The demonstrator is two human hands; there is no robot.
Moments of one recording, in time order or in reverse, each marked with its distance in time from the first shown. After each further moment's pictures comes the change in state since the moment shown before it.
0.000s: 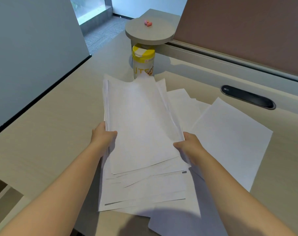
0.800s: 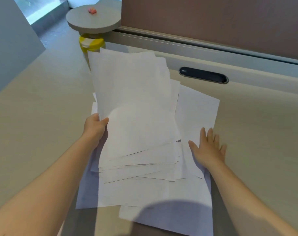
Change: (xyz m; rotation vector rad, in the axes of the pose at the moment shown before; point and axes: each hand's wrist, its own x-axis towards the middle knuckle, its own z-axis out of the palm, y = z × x) left_hand -0.025 0.025 0.087 -0.037 -0.031 0.192; right_hand -0.034 0.114 -0.106 -0.825 0.357 0.200
